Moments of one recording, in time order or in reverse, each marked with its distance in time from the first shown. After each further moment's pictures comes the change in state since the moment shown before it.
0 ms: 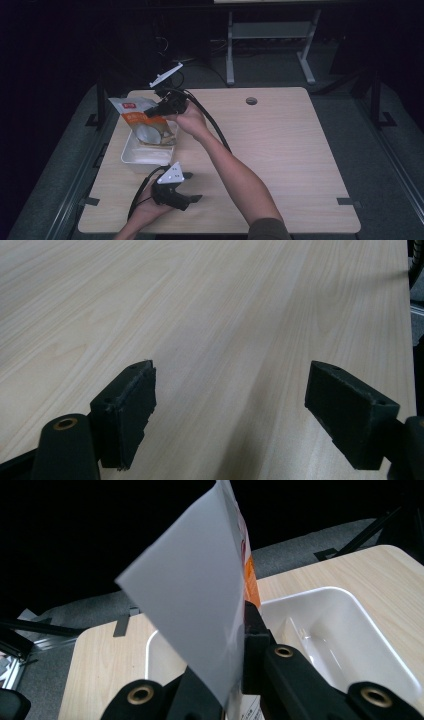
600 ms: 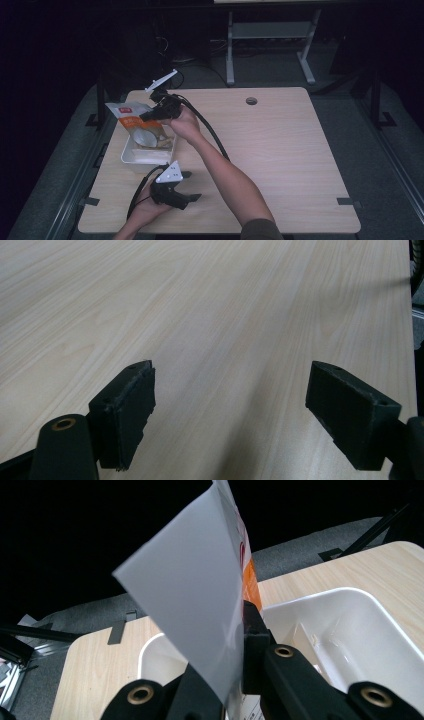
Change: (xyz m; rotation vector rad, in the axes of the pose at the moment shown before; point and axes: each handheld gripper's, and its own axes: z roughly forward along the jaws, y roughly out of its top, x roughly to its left) left arm 0.002 0.000 -0.003 -0.008 0.009 -0.007; right arm -0.002 -0.007 0.026 -0.010 0.008 0.015
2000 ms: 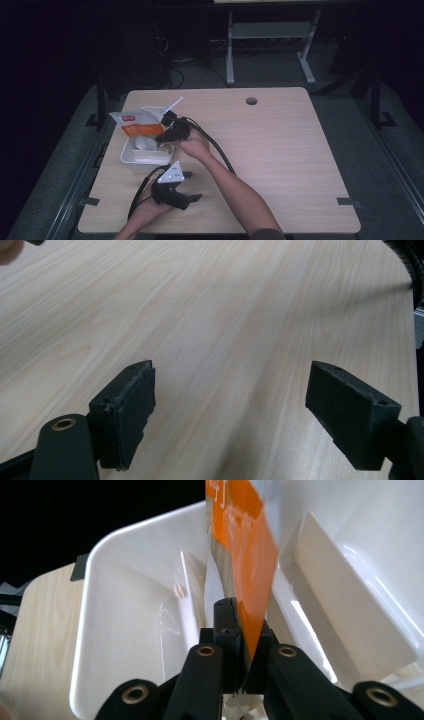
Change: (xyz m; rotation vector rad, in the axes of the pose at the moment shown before) left arm -0.002 0.001 0.003 0.010 0.000 0.005; right arm -0.010 -0.073 0.031 0.147 -0.042 0.043
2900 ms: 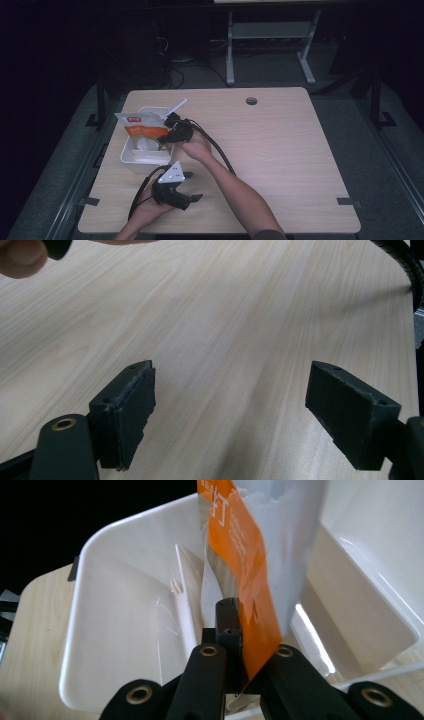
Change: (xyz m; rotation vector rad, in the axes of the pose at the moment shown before) left arm 0.000 0.000 0.001 0.003 -0.002 0.001; right arm -0.004 -0.011 0.000 -0.029 0.004 0.026
